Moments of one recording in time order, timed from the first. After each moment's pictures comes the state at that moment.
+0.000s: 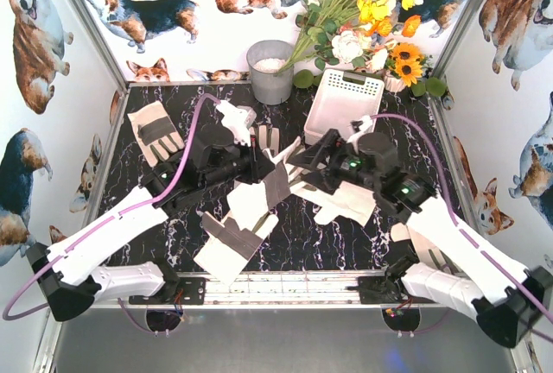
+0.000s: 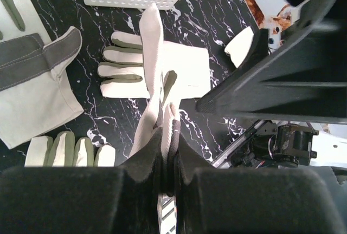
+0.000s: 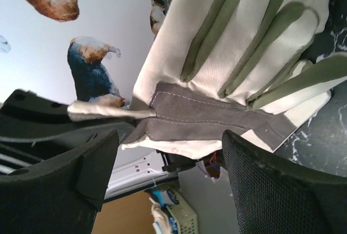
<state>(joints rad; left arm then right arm) -0.84 1.12 1.18 -0.48 -0.03 -0.58 0.60 0.96 0.91 -0.31 -0.26 1.23</state>
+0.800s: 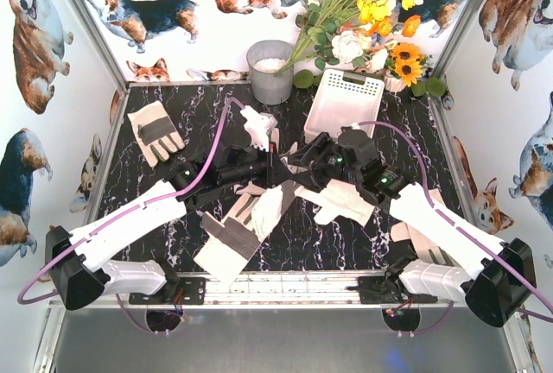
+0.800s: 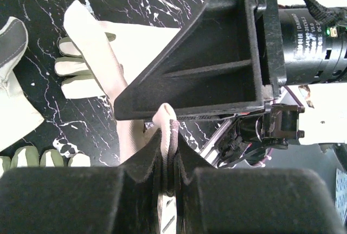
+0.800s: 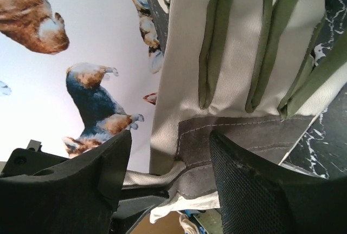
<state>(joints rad) -0.85 1.23 1.12 -0.32 0.13 -0.58 0.63 1.12 0.90 -0.25 -0.24 1.43</state>
